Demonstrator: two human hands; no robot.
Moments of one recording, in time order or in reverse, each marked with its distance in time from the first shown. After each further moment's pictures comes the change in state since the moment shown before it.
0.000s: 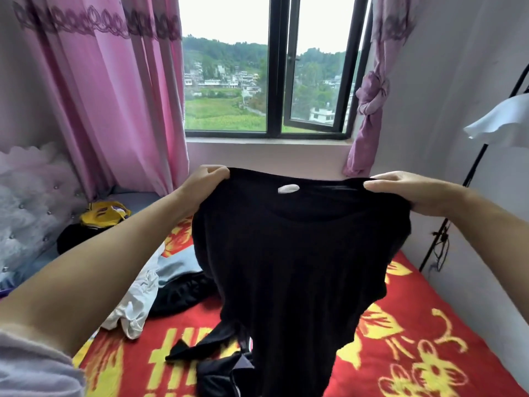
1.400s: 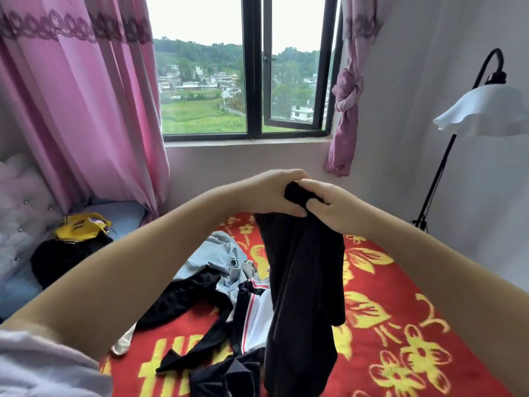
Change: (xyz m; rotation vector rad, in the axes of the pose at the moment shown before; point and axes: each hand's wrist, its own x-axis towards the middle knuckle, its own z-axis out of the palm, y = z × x) left_hand -0.012 0.071 0.113 0.697 -0.489 0.540; right_hand -0.011 -0.032 0.101 -0.392 0.235 -0.311
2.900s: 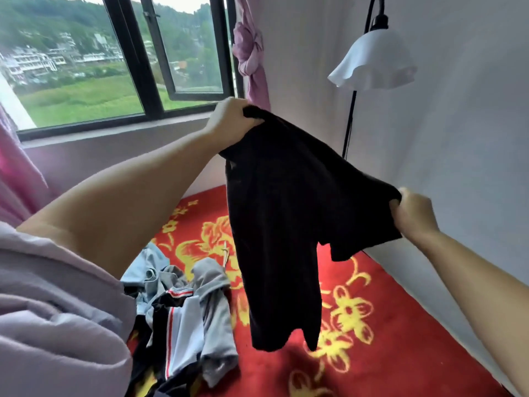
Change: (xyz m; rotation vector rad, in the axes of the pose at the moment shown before) left_hand 0.278 0.025 0.076 -0.125 0.334 -0.129; right_hand -0.153 0.337 -0.142 -0.436 0.610 0.834
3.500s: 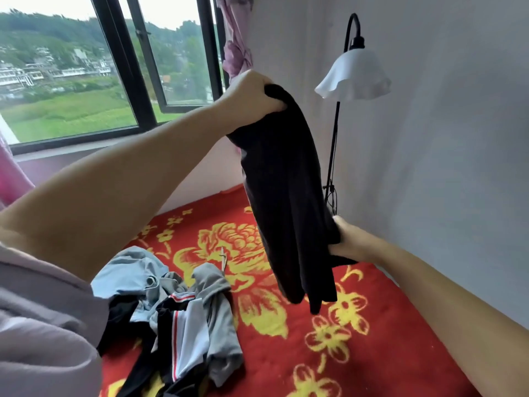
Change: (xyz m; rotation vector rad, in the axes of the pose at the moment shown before) left_hand -0.033 0.071 -0.060 -0.055 -0.069 0.155; right_hand -0.107 -0.084 -0.005 0.267 -0.710 -0.172
